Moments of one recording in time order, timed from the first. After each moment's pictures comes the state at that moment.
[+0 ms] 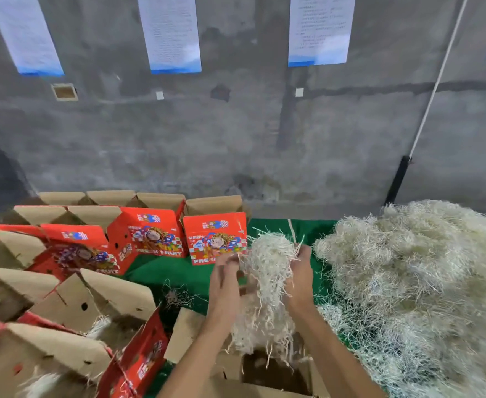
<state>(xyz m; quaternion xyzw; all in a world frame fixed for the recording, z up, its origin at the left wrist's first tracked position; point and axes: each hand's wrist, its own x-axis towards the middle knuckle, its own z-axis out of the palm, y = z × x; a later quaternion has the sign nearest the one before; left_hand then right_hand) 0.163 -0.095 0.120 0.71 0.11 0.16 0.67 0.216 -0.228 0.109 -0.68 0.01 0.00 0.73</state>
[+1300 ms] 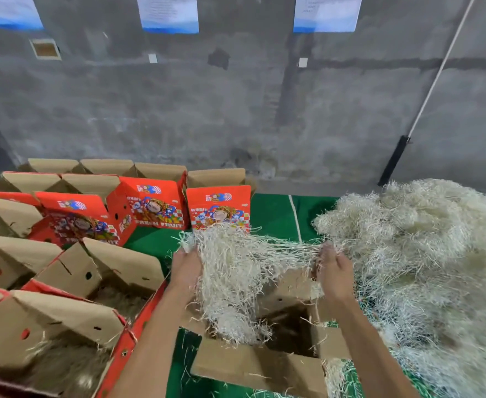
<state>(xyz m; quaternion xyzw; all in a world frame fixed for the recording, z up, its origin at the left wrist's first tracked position) 0.179 0.020 0.077 0.70 0.34 0.13 0.61 0.202 -0.268 0.071 -0.72 0.05 -0.11 0.68</state>
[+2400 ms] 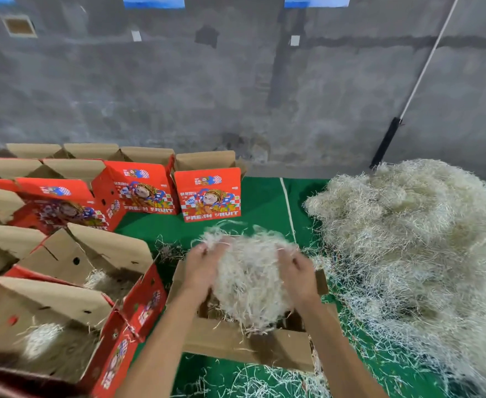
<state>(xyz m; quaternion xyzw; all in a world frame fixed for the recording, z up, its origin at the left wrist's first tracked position) 0.158 -0.031 0.047 0.69 0.27 0.05 0.67 0.173 -0.237 0.029 -0.74 0.04 -0.02 0.67</state>
